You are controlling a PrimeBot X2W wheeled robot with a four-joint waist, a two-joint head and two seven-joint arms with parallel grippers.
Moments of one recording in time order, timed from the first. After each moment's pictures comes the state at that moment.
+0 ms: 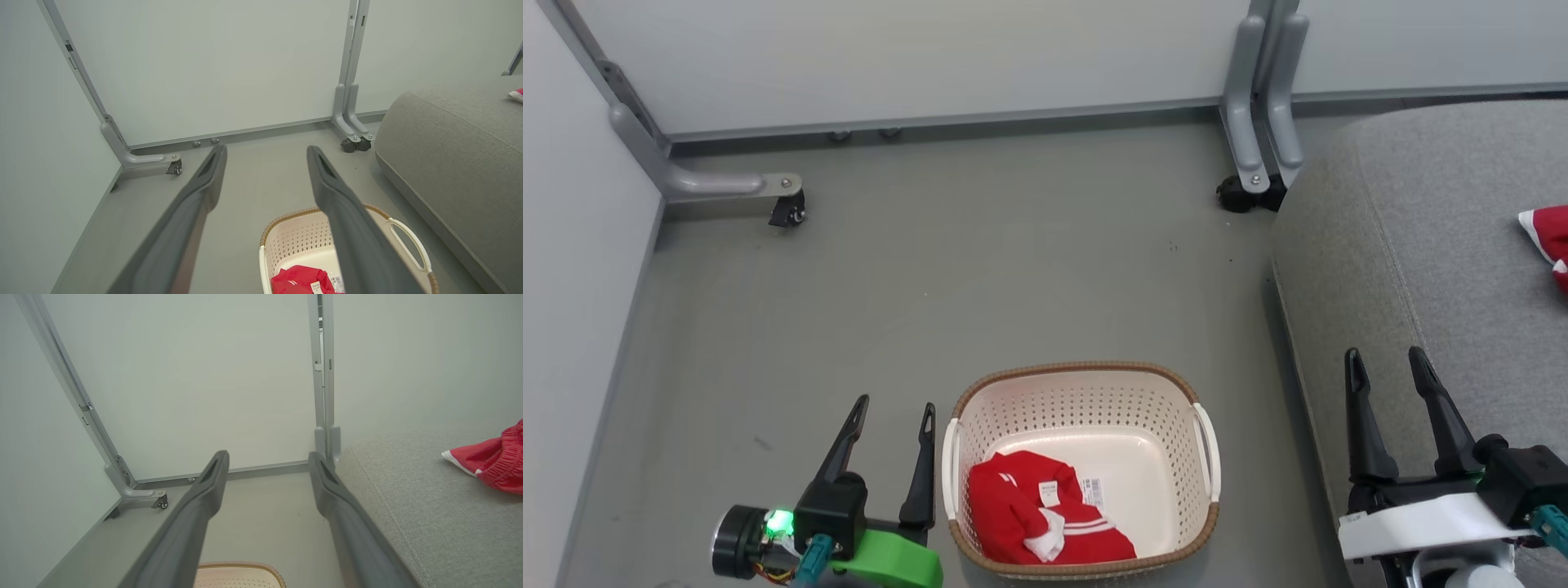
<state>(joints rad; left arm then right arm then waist) 0.00 0.05 -0.24 0.20 -0.07 0.00 -0.26 0.09 -0.05 -0.02 -0.04 0.21 0.13 -0.26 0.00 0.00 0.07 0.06</state>
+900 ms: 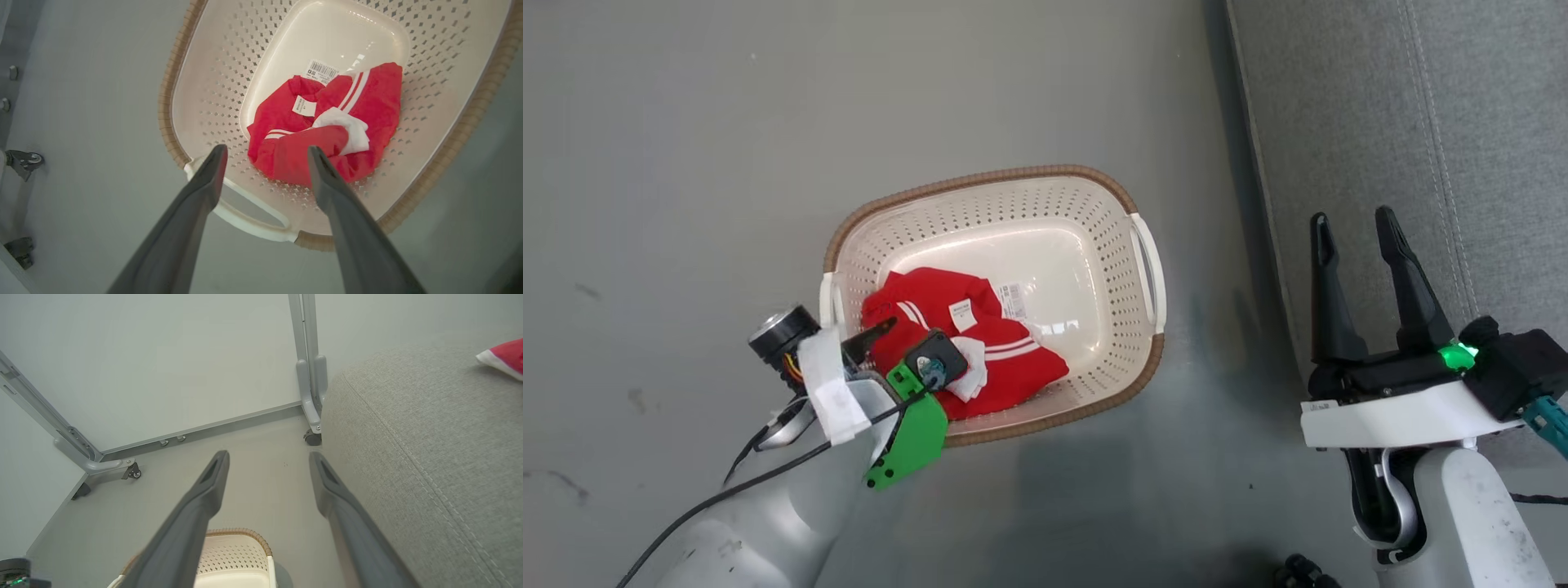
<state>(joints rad) -0.71 0.14 -0.67 0.98 0.20 -0.13 0.00 -0.16 -0.05 0.06 -0.06 0.29 0.13 -0.26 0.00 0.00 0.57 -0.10</state>
